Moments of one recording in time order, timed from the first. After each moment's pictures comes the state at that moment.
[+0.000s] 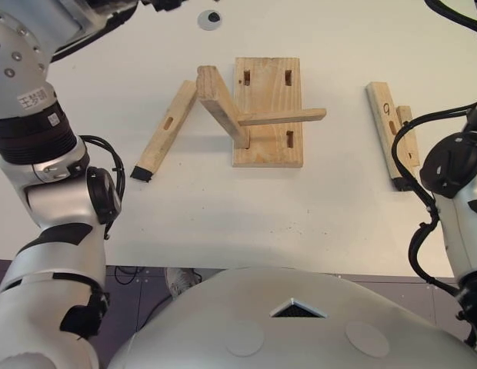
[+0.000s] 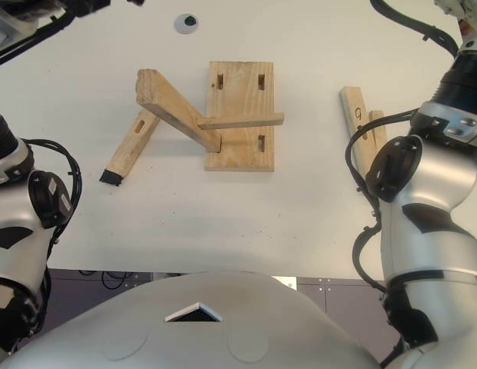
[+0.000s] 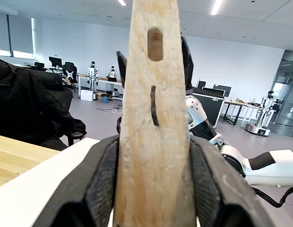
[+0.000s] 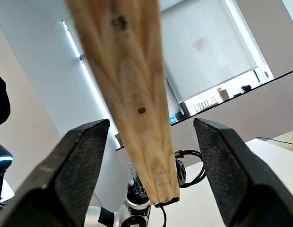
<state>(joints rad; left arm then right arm) -0.78 0.48 0.15 -0.15 -0.99 1.00 -0.83 -1.00 -0.44 -0.40 0.36 1.13 1.19 0.93</state>
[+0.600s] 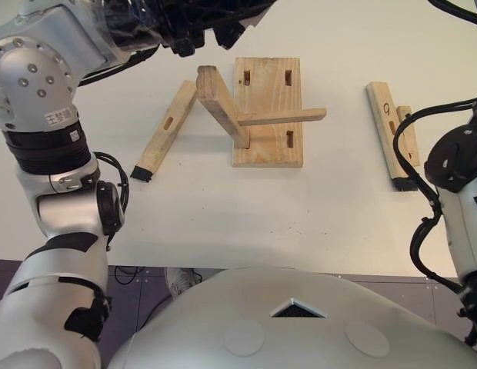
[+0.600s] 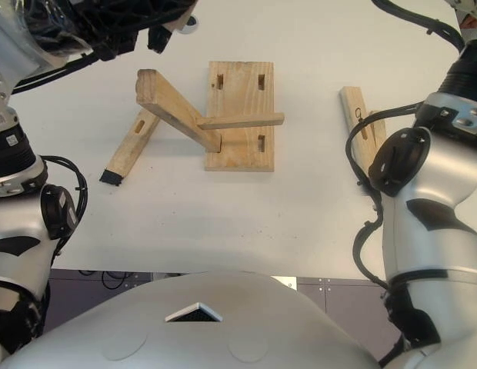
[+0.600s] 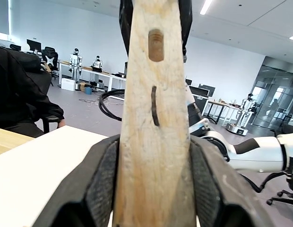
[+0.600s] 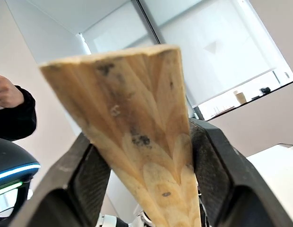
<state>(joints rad) -0.71 0.47 0.09 -0.12 -0.98 0.95 -0.88 -1.03 -0.44 -0.43 0.37 1.17 1.19 0.92</state>
